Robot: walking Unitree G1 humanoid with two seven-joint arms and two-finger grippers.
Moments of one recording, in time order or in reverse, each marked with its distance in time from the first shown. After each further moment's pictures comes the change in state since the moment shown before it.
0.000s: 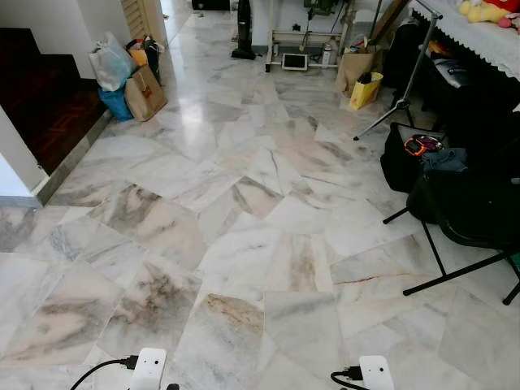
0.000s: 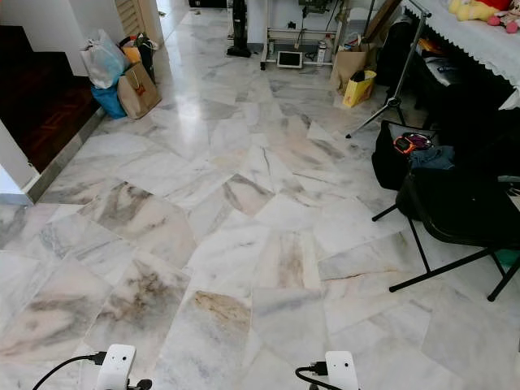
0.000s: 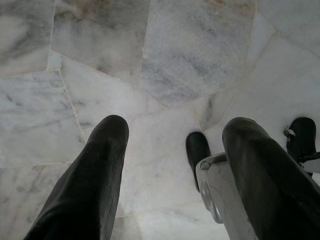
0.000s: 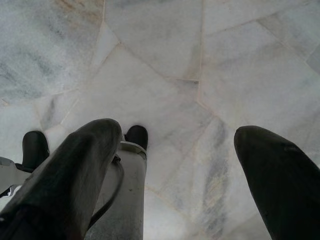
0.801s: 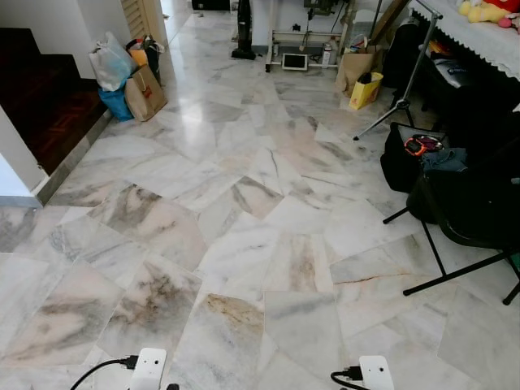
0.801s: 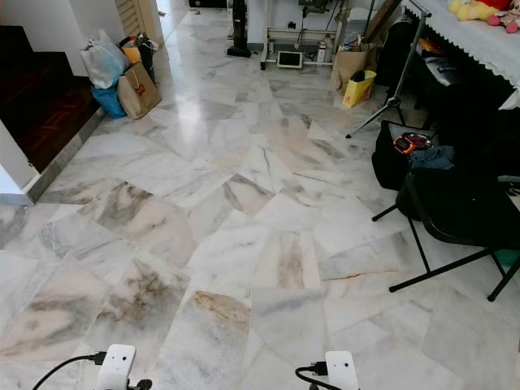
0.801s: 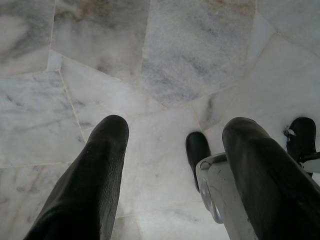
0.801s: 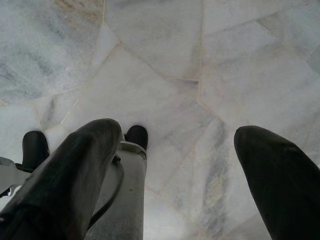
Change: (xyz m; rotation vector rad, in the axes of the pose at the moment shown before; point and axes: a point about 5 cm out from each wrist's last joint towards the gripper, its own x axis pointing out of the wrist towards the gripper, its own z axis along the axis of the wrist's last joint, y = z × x) left arm 0.000 0.000 0.000 0.000 0.000 0.000; right arm 0.000 0.000 0.000 0.000 0.000 0.000
